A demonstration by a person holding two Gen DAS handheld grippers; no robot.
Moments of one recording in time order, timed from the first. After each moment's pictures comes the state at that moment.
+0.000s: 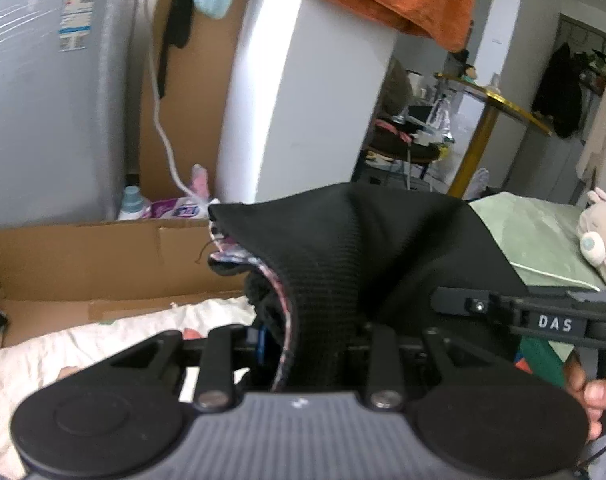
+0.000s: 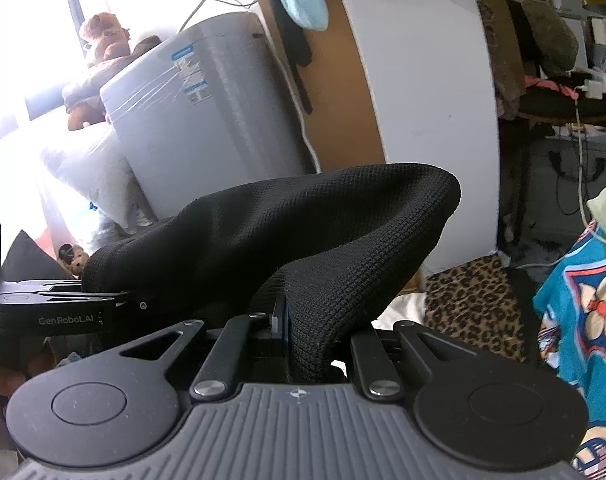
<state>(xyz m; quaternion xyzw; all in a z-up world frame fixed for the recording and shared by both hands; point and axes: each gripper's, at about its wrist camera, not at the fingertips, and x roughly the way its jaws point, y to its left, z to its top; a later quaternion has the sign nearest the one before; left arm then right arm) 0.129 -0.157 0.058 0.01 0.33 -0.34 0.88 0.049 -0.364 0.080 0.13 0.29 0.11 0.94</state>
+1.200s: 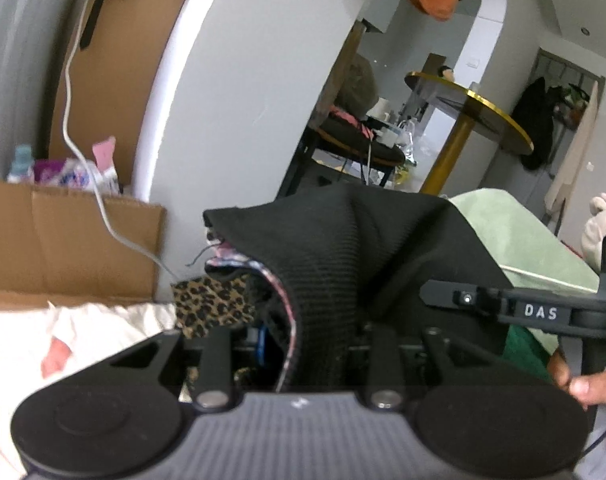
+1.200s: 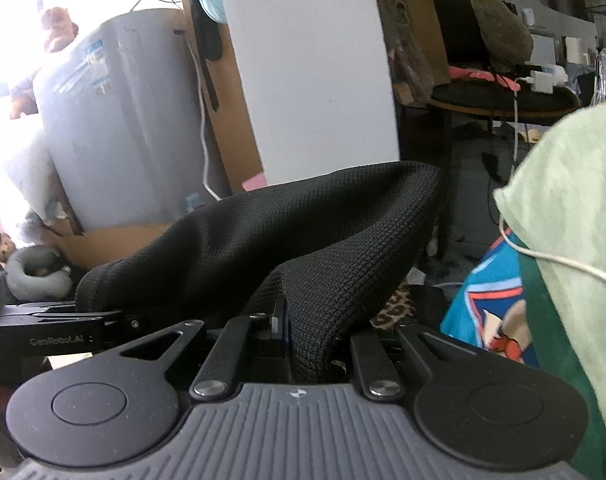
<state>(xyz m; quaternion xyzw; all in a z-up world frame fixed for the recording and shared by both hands) 0.170 -0.291 -0.086 -0.08 0.30 -0.40 0.86 0.114 -0.525 -0.025 0.09 0.27 0.05 0.96</state>
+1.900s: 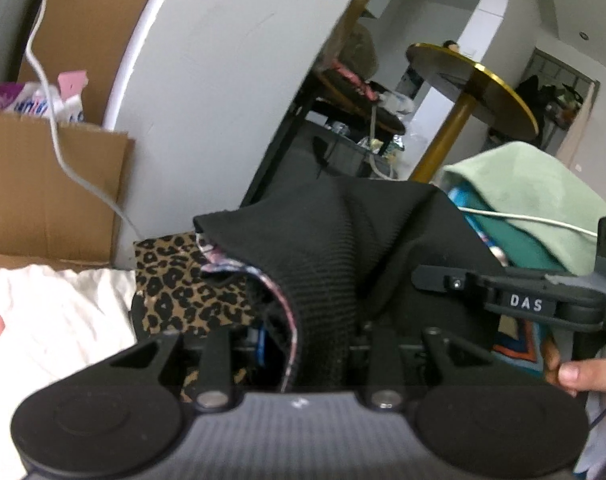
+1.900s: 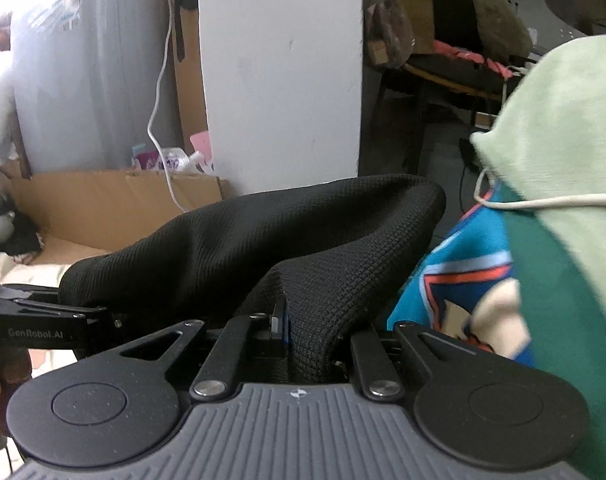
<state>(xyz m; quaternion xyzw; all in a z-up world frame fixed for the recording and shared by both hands) 0.233 -0.335 -0.187 -0.10 0.33 -0.43 0.83 0.169 -0.553 -0.100 0.01 0.30 0.02 0.95</state>
